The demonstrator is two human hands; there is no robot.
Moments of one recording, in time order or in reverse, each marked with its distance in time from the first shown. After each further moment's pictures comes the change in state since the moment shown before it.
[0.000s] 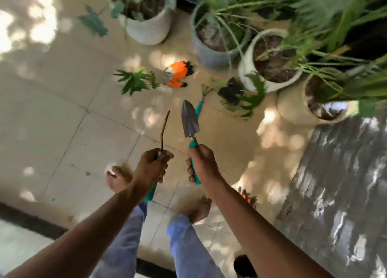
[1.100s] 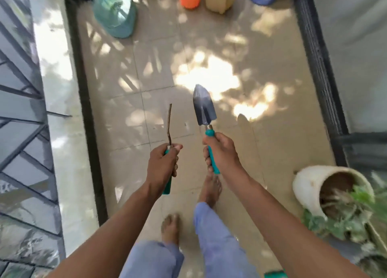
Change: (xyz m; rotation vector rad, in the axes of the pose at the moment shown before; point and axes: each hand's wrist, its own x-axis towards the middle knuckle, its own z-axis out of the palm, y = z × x) left_hand 0.140 0.071 -0.633 -0.918 0.682 -0.092; right_hand 0.101 -0.284 0.715 -0.767 -0.583 -0.143
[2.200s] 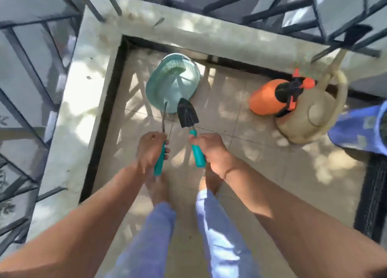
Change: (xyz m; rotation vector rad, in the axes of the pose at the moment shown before) left_hand 0.517 0.319 -0.145 -0.348 0.305 -0.276; right_hand 0.517 -0.339 0.289 -0.470 -0.180 0.182
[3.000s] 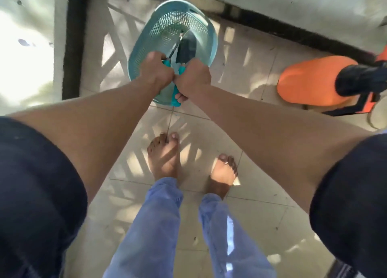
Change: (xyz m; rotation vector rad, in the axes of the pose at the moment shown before) left_hand 0.287 0.073 0.058 0.676 0.065 0.283; right_hand 0.245 -0.091 0.099 -0.577 0.184 -0.169
